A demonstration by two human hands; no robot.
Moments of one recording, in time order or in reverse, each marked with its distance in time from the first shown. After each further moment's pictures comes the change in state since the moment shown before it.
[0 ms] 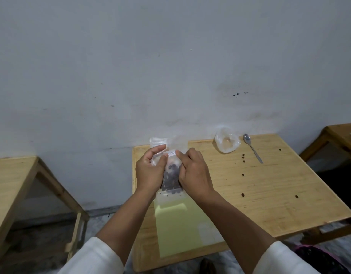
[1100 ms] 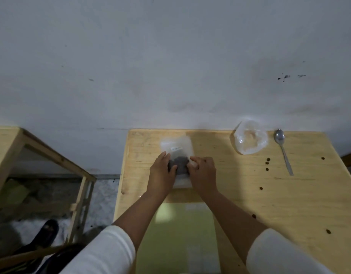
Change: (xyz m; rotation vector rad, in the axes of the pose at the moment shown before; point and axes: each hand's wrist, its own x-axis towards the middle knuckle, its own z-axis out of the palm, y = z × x) left_hand 0.071 -0.121 0.069 0.902 -0.200 -0.124; right_hand 0.052 0.136 0.084 0.159 -0.284 0.432
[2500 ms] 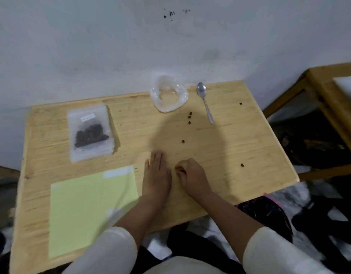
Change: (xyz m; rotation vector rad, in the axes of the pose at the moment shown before) left_hand -0.113 0.102 0.174 0.394 -0.263 0.326; right_hand -0.096 0.179 -0.118 -0.159 -0.112 -0.063
